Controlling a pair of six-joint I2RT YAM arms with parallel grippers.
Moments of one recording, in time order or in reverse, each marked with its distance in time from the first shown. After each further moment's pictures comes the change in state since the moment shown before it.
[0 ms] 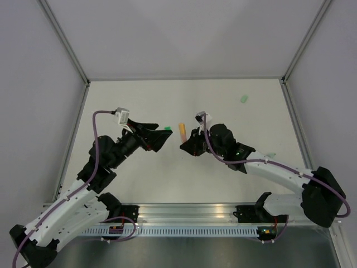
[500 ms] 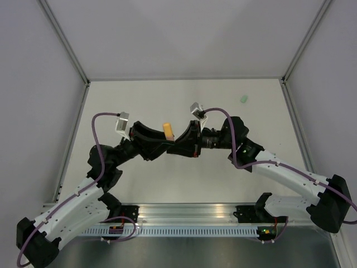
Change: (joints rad) left arm 0.040 0.047 -0.214 0.651 0.337 -0.217; right arm 0.051 -0.016 0.145 0.190 -0.527 0.088
